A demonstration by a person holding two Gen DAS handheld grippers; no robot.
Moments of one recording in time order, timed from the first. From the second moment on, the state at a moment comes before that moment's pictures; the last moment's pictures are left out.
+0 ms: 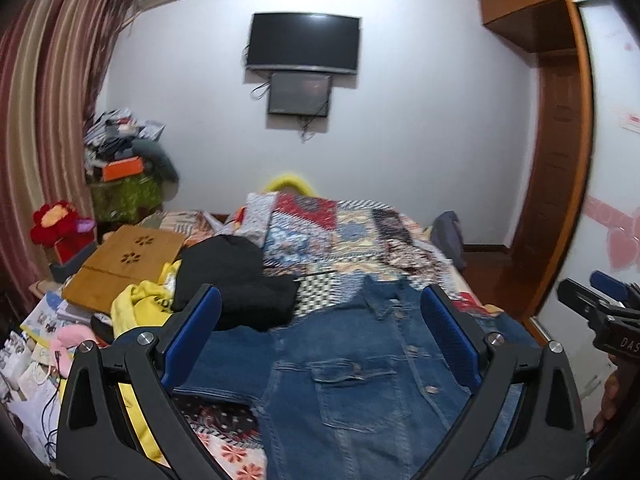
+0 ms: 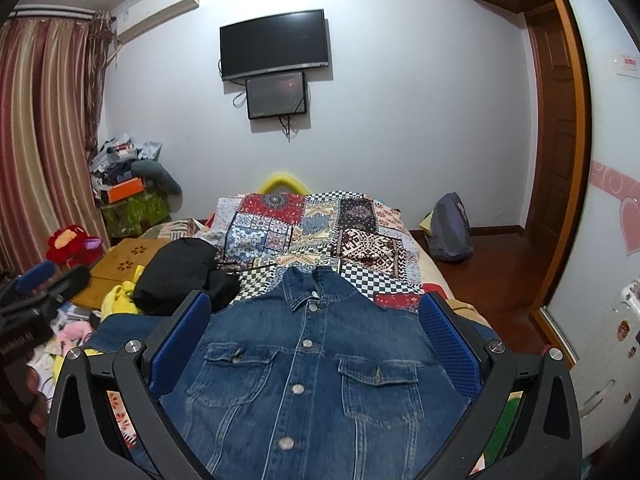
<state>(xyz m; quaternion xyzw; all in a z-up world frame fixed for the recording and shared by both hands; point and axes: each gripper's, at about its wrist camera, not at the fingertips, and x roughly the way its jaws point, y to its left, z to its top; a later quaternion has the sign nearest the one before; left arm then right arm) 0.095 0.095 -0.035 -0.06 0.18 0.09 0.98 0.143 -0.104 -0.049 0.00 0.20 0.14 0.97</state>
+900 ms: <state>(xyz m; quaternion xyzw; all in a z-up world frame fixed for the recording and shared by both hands) 0.138 0.395 -0.266 -0.39 0.40 0.19 0.81 0.286 -0.093 -0.174 -0.03 0.43 0.10 0.90</state>
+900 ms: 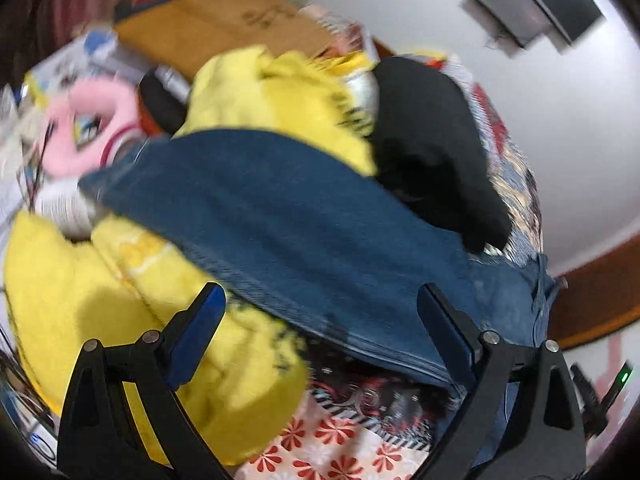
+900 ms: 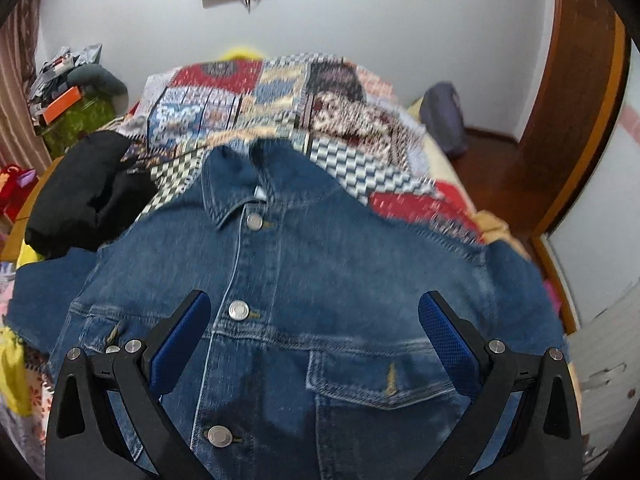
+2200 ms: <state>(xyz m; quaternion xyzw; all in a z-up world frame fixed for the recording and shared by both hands) 0.239 0.229 -0.077 -0.10 0.25 0.11 0.95 0.286 -0.141 -0.135 0.05 0.39 0.09 0.92</state>
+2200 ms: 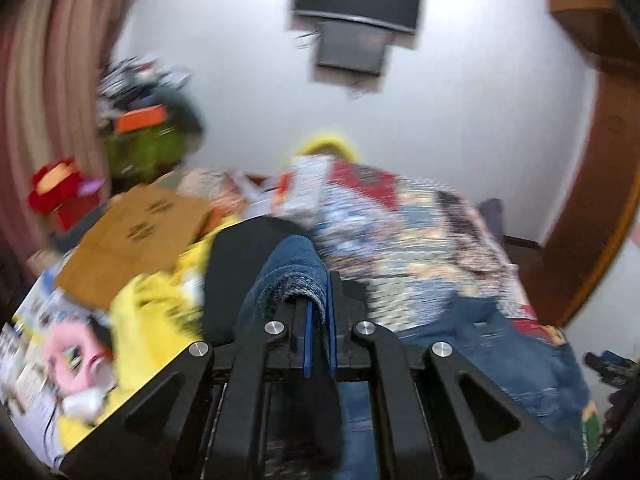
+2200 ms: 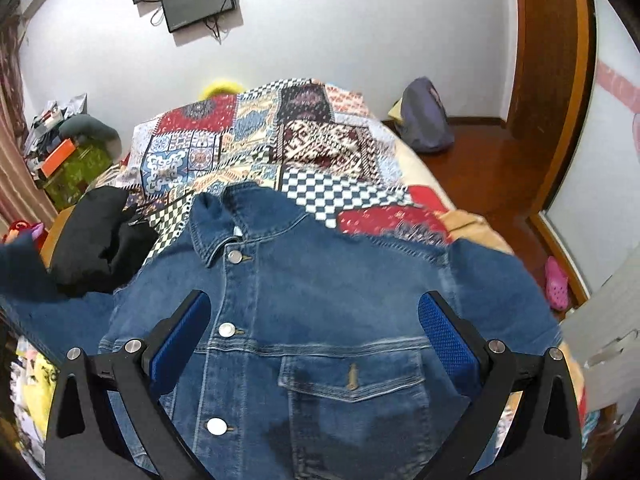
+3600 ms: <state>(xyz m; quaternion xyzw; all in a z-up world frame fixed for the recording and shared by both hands) 0.278 0.042 -0.142 0.02 0.42 -0.06 0.90 0.258 -0.127 -0.136 -0.05 0.39 0.15 0.91</state>
